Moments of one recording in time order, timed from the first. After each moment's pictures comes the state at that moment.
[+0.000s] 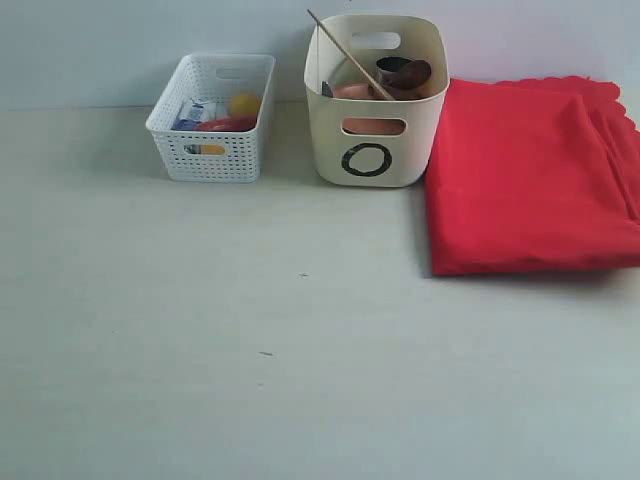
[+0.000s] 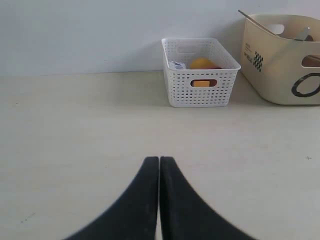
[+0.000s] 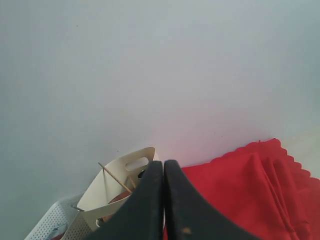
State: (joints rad) left arm -0.15 0.01 0.00 -0.08 0.31 0.09; right arm -0.16 0.00 -0.29 0.16 0.30 0.24
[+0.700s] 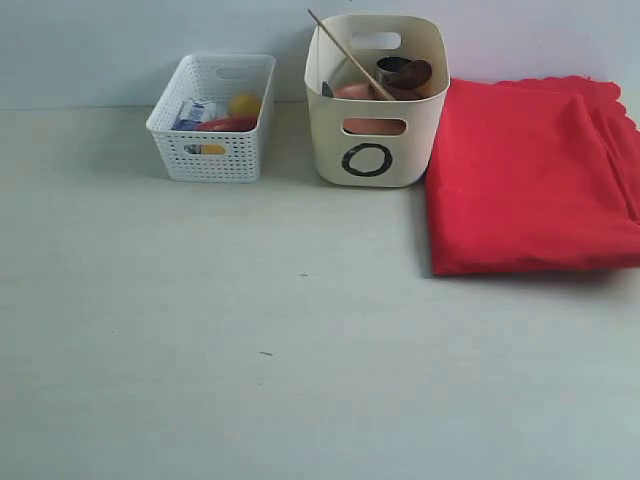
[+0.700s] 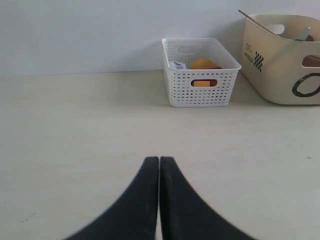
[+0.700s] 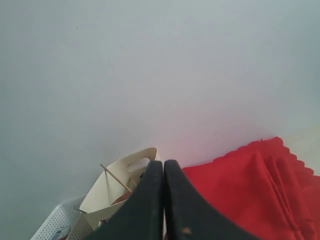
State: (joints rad) left arm -0.15 0.01 0.00 -0.08 0.31 0.09; right arm -0.16 0.00 -0.28 0.16 0.29 0.26
